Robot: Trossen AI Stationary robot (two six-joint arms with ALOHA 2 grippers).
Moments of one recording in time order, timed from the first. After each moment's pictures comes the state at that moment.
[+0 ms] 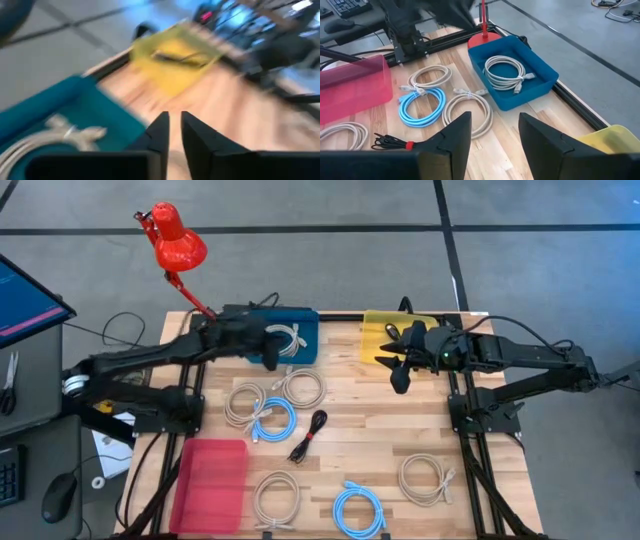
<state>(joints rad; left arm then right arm) 0.39 1.08 0.79 -0.11 0.00 -0.27 -0.03 1.00 1.06 -0.56 0.31 0.26</state>
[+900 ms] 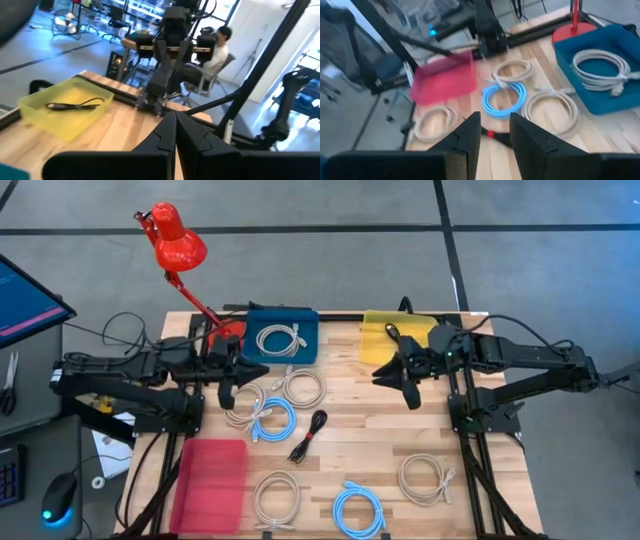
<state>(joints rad) -0.06 0.76 0.79 -0.07 -0.09 -0.31 -0.03 1.00 1.06 -0.47 -0.10 0.33</state>
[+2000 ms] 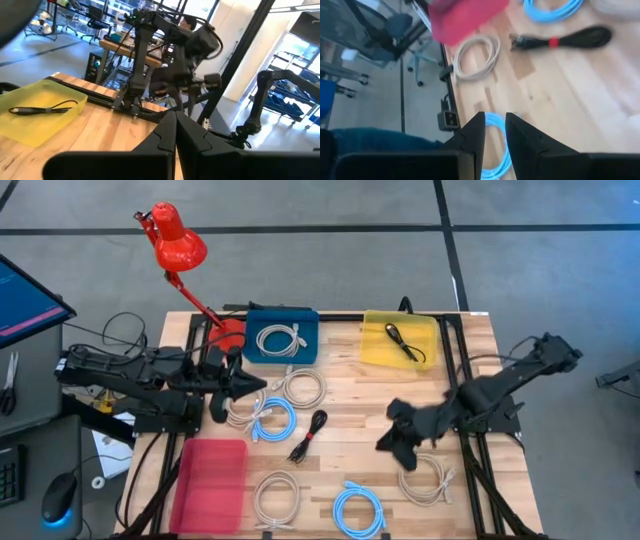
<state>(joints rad) -0.22 0.76 0.79 -0.02 -0.16 -0.32 0.52 1.23 1.09 -0.57 0.16 0.96</state>
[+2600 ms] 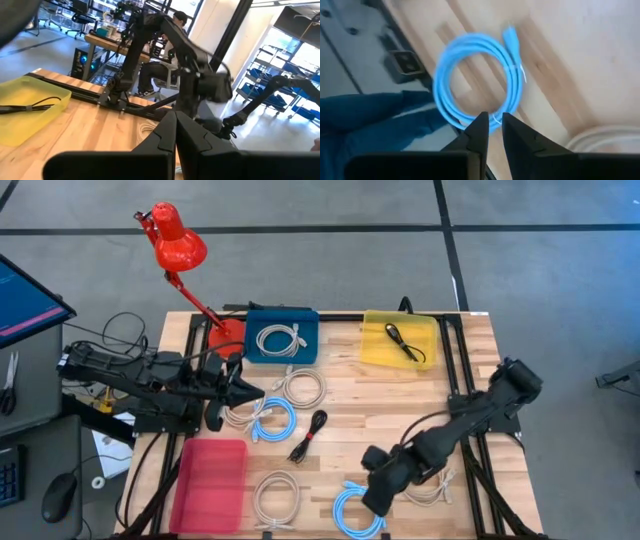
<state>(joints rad) -0.29 0.76 0.79 -0.03 -0.16 -0.32 0.64 1.72 1.38 -0.82 -0.02 1.28</state>
